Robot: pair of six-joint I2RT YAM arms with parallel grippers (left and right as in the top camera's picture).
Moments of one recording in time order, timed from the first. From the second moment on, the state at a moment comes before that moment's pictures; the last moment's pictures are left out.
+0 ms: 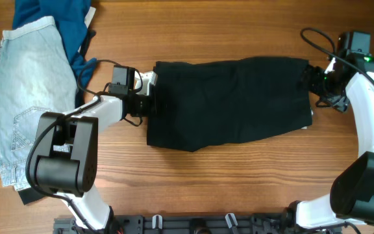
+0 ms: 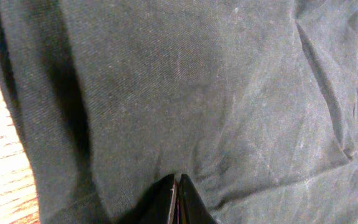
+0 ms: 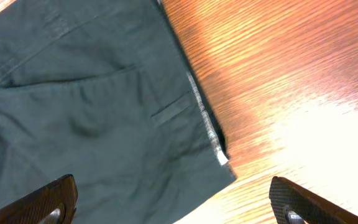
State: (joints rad) left arm -0.16 1.90 0.94 -0.18 0.59 -0.23; right arm -0.23 1.68 1.36 -1.00 0.00 0.28
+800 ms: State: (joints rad) left arm -0.16 1.90 0.94 -0.18 0.59 -0.23; right arm -0.23 1.98 1.28 -0.83 0.02 0.19
